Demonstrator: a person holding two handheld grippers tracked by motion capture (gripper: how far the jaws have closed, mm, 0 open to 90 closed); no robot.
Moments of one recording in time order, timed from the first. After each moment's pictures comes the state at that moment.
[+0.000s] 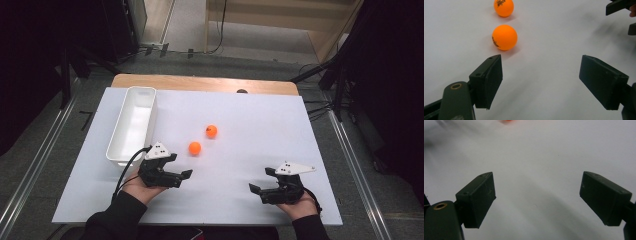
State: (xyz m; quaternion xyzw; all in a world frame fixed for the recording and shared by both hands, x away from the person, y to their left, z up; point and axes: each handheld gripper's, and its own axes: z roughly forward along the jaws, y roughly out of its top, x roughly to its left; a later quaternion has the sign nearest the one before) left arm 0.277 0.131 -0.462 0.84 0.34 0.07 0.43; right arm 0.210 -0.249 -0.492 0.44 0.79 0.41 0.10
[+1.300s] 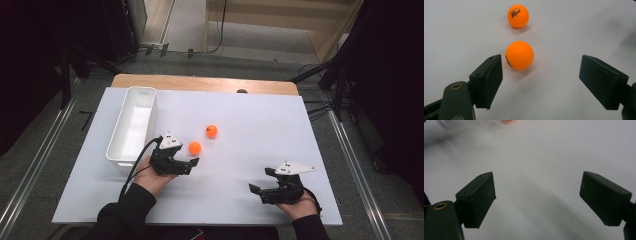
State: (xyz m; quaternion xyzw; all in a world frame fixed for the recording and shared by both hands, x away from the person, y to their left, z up) left arm 0.306 0.106 -0.468 0.83 0.35 0.11 0.42; right arm 0.210 -0.249 -0.493 0.45 0.79 0.41 0.10
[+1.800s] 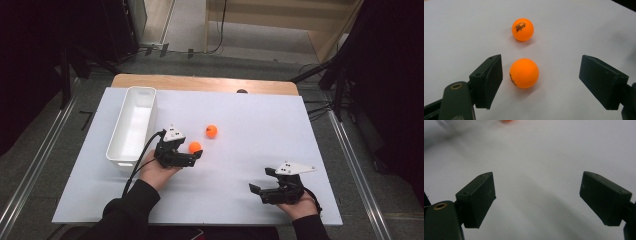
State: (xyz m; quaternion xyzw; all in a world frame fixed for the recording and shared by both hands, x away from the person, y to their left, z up) left arm 0.324 0.095 -0.464 0.82 0.36 0.11 0.43; right arm 0.210 -0.250 -0.493 0.45 0.79 0.41 0.10
